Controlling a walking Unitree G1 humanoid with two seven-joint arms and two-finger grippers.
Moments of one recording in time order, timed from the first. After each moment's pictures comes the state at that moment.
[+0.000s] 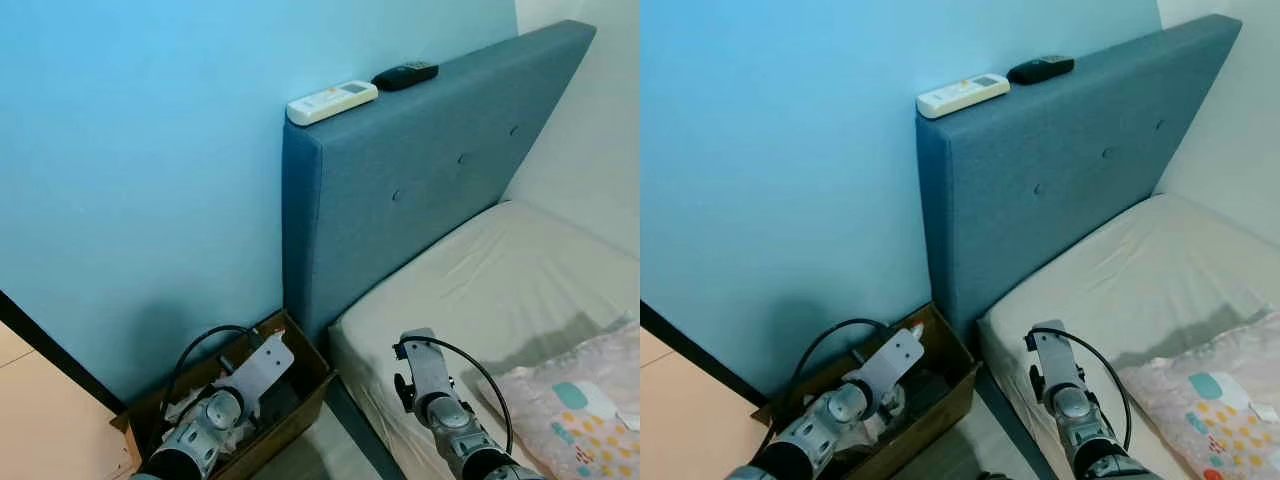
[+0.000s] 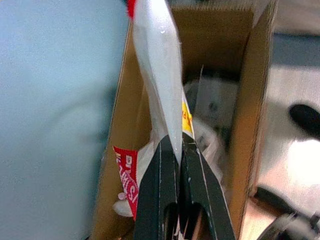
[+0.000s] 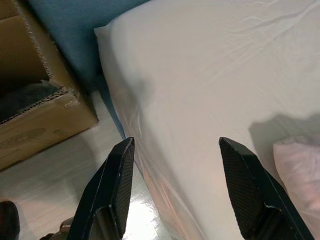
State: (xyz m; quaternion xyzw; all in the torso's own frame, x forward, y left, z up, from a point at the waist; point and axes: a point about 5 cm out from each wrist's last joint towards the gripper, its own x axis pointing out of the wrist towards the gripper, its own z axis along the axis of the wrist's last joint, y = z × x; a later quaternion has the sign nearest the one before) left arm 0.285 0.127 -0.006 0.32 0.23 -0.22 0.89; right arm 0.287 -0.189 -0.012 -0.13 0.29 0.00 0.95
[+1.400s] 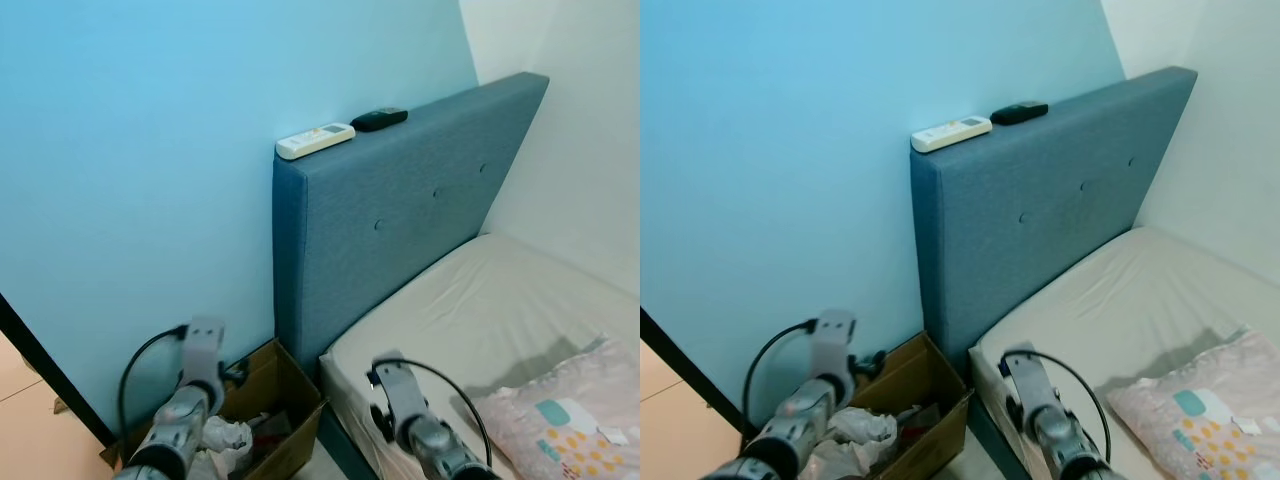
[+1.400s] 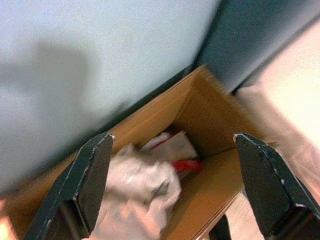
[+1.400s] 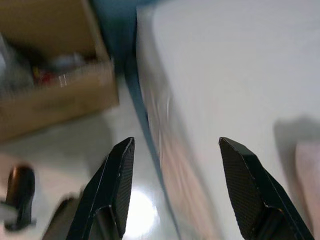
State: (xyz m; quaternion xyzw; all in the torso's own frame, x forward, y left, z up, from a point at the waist) left arm 0.284 0.184 -0.009 -0.04 0.25 0.00 0.97; right arm 0.250 -0.166 -0.047 -0.14 0.38 0.09 0.91
